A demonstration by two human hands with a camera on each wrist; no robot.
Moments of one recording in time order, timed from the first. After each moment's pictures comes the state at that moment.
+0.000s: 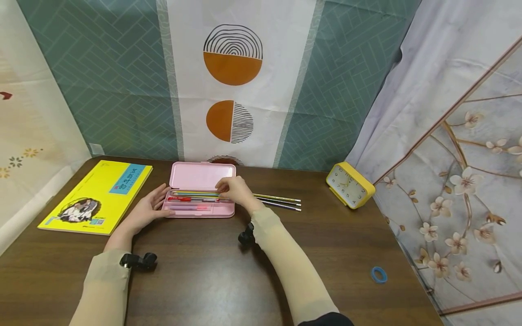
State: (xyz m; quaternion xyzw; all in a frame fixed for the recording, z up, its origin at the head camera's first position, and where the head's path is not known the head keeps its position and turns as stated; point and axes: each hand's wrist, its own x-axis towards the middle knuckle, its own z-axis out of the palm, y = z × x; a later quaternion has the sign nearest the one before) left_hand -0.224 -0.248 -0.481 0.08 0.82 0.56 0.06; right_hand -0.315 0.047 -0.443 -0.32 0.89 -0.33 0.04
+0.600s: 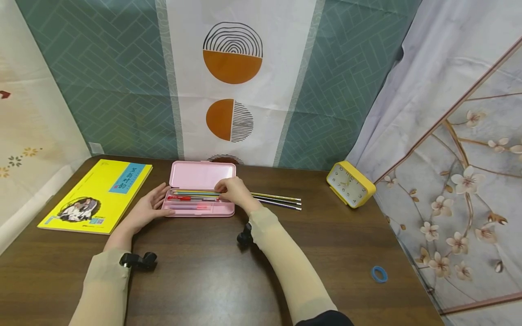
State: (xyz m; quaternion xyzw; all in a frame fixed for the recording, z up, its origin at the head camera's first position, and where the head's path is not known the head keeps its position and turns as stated) left_hand -0.224 -0.248 -0.479 0.08 0.82 0.56 0.06; right_hand -0.316 0.044 -0.451 -0.32 0.90 -0.30 0.04
